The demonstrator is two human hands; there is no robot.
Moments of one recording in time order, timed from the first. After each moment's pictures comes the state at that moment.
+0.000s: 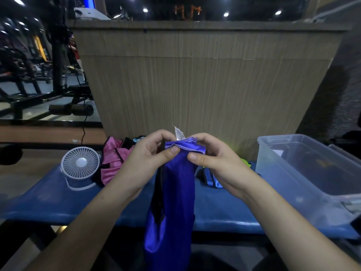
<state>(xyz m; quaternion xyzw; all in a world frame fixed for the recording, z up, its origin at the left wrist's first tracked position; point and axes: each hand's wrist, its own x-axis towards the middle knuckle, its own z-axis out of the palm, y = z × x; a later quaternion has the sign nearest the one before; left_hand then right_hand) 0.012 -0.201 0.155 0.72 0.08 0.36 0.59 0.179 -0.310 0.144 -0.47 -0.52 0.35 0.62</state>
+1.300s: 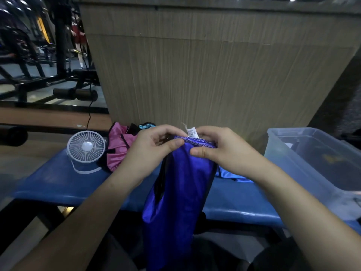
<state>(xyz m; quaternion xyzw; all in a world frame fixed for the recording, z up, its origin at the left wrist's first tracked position) 0.011 -0.177 0.130 0.75 0.10 0.40 0.52 0.176 -0.300 0.160 -0.65 -0.64 0.14 0.38</state>
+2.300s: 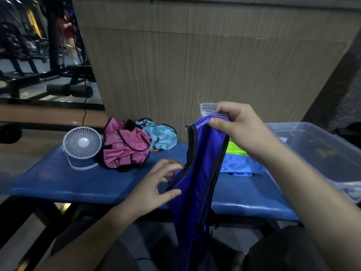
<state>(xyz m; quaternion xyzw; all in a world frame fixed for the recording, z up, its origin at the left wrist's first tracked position) -0.001 -0.172 0.010 0.87 0.08 0.29 0.39 0.195 -0.311 0.179 -0.59 -0.59 0.15 0.53</state>
